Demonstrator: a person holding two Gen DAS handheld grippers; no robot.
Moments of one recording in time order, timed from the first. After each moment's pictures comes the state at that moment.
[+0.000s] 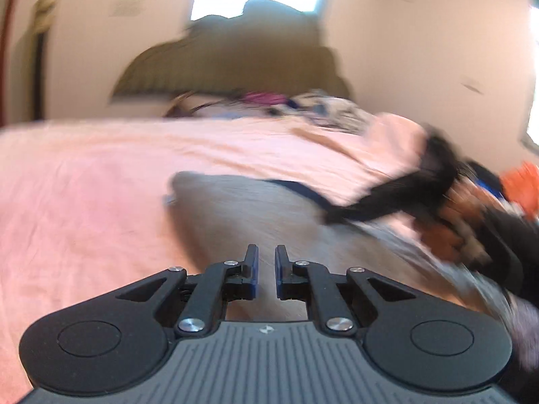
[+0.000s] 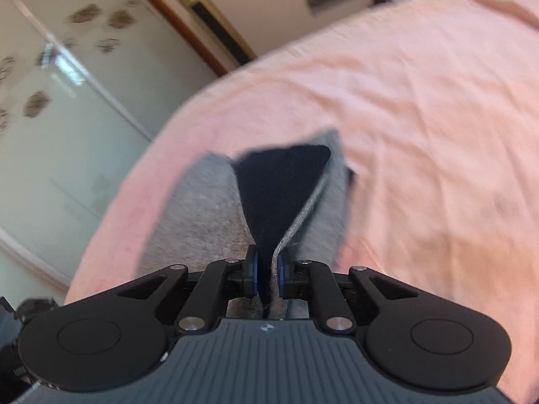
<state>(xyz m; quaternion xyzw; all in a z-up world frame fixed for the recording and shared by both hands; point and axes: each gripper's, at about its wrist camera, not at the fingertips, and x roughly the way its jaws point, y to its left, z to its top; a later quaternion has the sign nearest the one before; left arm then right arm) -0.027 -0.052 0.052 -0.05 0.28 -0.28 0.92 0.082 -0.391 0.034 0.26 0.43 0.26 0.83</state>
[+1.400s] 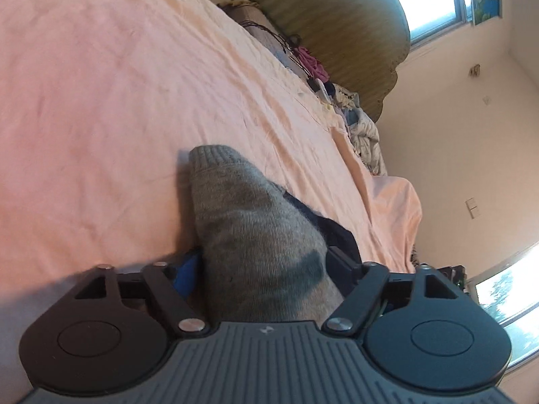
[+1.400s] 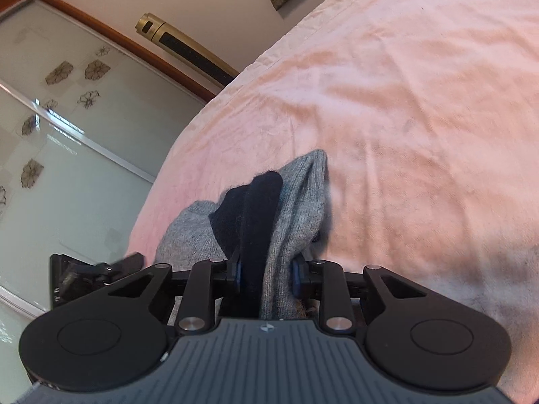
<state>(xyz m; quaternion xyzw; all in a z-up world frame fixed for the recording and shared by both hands) 0.145 -0.035 -0.016 -0.33 0.43 -0.28 0.79 0.135 -0.389 0.004 0.35 0.42 0.26 0.80</state>
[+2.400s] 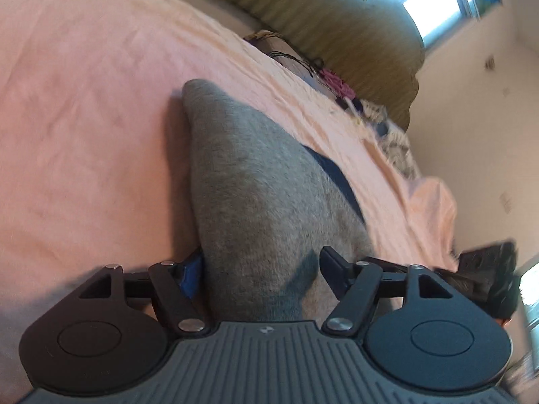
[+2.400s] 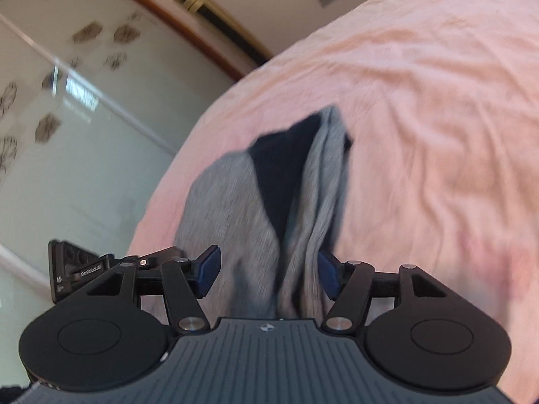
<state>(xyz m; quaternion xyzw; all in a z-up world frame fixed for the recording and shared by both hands) 0.070 0.021 0.004 -0.25 0.40 -0.22 0.85 0.098 -0.299 0.028 0.25 0.42 0.28 0.83</state>
